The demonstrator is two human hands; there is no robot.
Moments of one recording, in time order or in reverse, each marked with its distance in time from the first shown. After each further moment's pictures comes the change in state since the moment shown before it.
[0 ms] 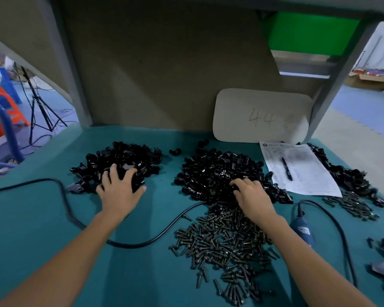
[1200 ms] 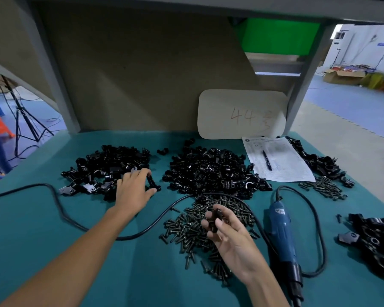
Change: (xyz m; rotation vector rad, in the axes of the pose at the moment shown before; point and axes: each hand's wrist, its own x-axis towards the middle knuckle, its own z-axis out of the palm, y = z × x) left_hand -0.021 0.054 -0.001 -0.010 0.049 0.293; right_hand -0.146 -0.064 -0.002 2.025 -0.118 0.360
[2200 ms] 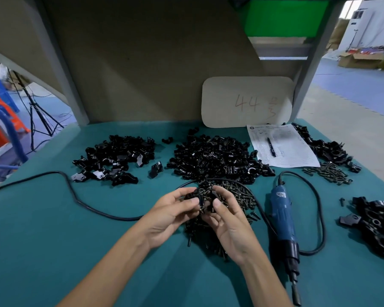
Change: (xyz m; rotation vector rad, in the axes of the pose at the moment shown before) left_hand -0.123 0.099 -0.053 -1.724 -0.610 -0.405; right_hand -0.013 0.005 0.017 -0.047 -0.109 -0.084
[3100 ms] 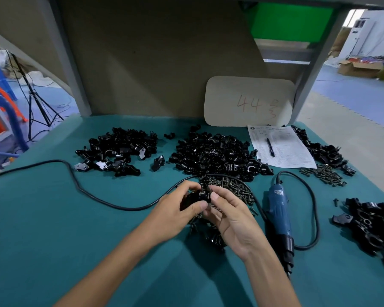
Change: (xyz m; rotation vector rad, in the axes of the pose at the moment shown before) left_hand -0.029 -0.001 -0.004 1.069 0.000 0.496; right_hand -0.017 -0.021 0.028 -0.066 0.098 0.100
